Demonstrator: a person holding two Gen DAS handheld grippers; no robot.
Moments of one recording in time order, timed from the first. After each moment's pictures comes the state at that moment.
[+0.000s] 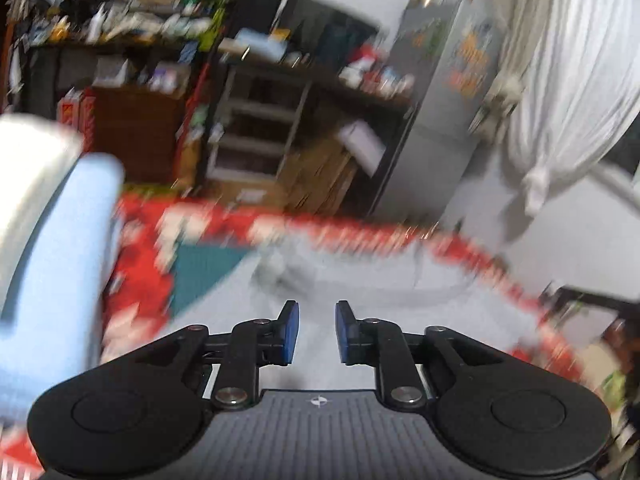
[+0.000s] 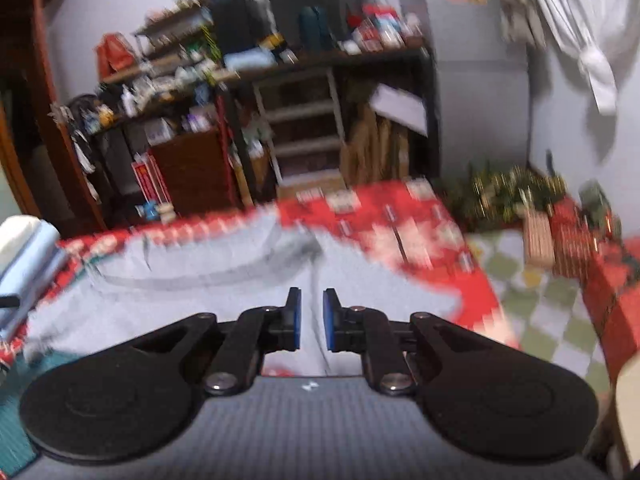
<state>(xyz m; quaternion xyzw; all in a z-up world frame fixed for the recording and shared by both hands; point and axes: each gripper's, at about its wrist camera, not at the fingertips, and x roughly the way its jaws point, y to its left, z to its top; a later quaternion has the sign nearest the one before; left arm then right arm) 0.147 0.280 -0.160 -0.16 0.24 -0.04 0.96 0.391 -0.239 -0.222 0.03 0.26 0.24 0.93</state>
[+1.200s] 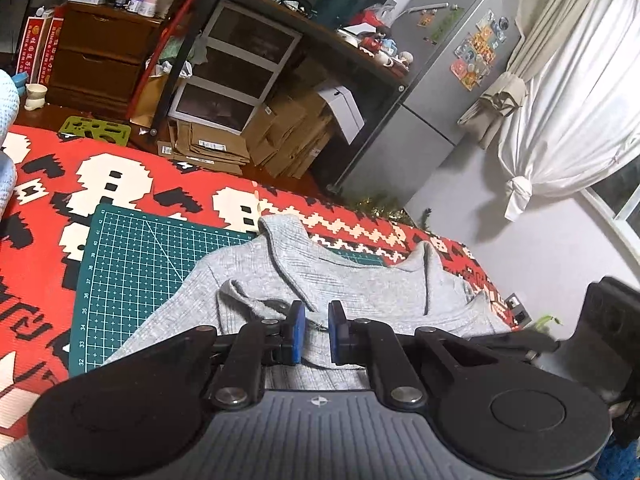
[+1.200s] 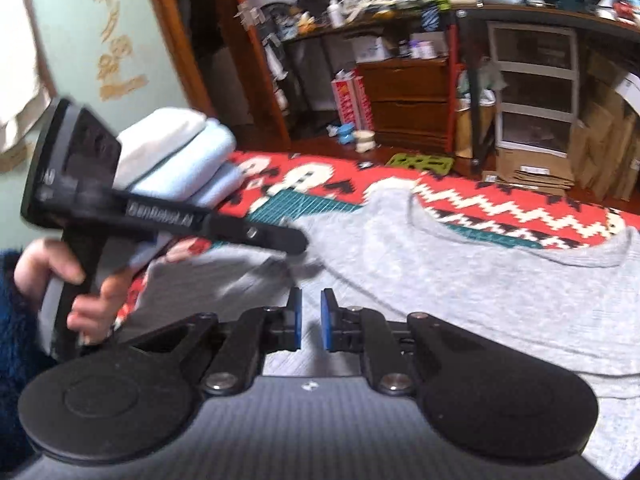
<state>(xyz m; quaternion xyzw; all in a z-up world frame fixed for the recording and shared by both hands) 0.258 0.314 -0.243 -0.25 0.31 -0.11 0.91 0.423 0.041 -0.294 -0.06 0.34 0.52 0.78</state>
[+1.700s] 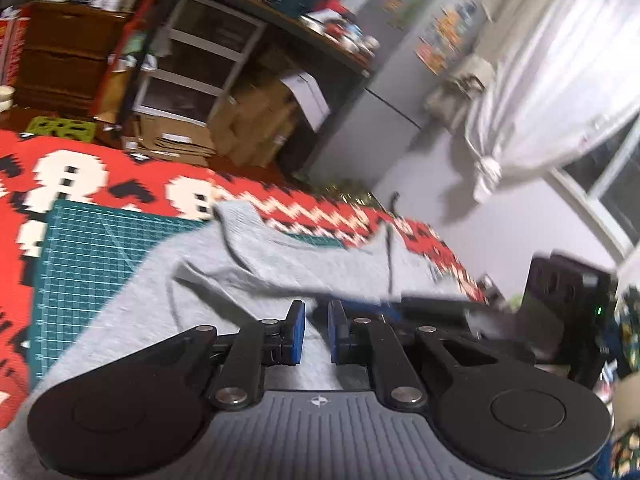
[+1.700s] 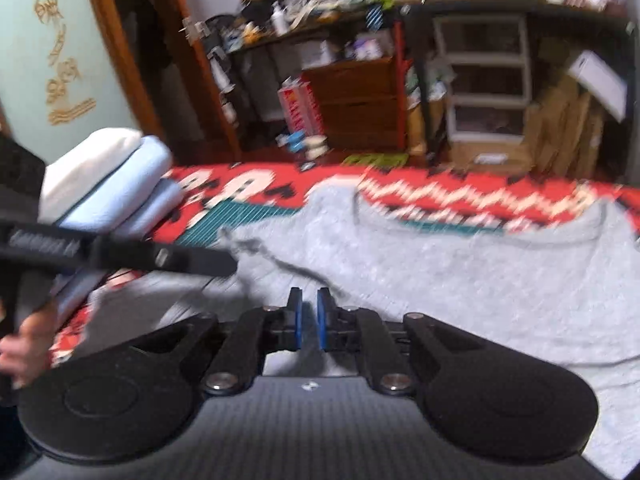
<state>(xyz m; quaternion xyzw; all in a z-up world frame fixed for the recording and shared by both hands) 0.260 0.292 -0.241 -0.22 0.32 -0.17 0.90 0.445 0.042 -0.313 -0.03 0.32 0.44 0.84</state>
